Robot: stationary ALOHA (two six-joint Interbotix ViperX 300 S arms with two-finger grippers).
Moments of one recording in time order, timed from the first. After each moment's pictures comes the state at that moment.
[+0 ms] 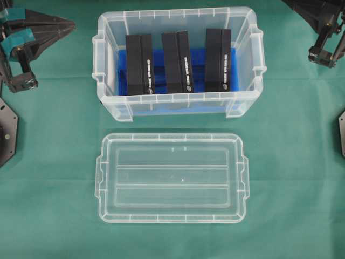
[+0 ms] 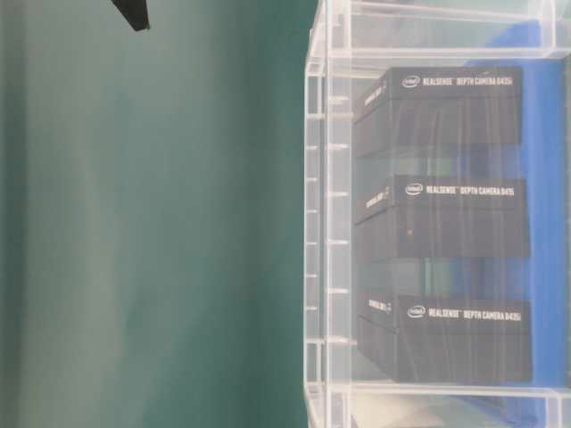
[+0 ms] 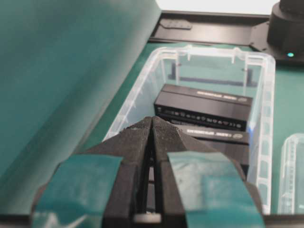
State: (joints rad) left arm 0.36 -0.88 0.94 0.03 0.02 0.10; right arm -0.48 -0.78 0.89 -0.82 0.00 0.75
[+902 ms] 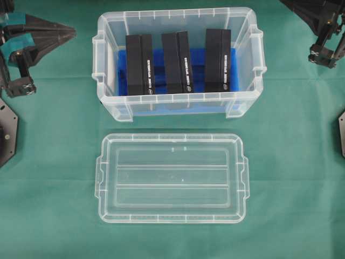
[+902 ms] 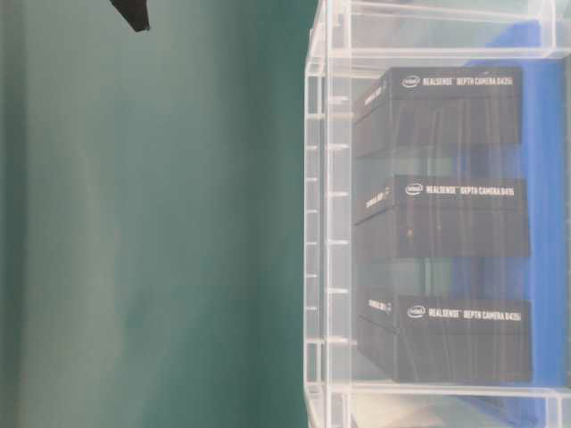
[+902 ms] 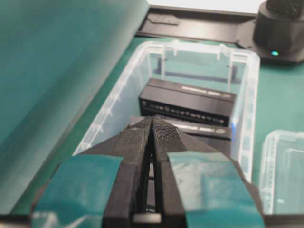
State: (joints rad) left arm 0.33 -0.89 0.94 0.02 0.05 0.05; right arm -0.48 -0.78 0.89 -0.71 0.00 0.76
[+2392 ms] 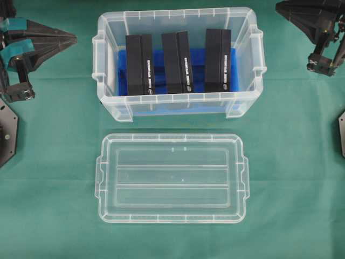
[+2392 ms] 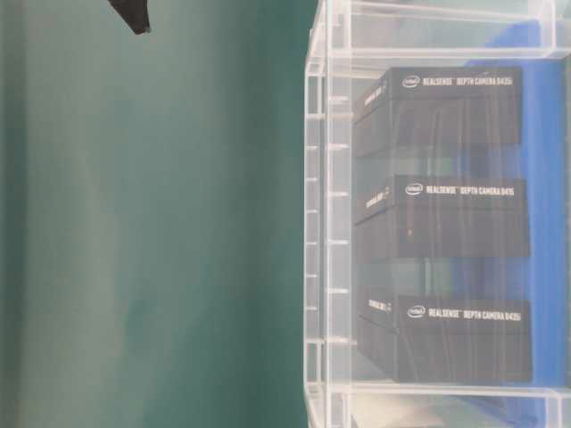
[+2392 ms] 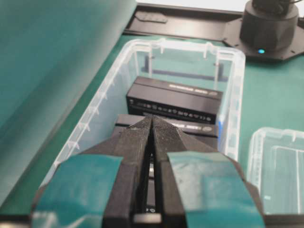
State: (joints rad) left arm 0.30 -0.89 0.94 0.02 0.06 0.03; right arm -0.43 -0.78 0.89 -0.70 0.01 0.76
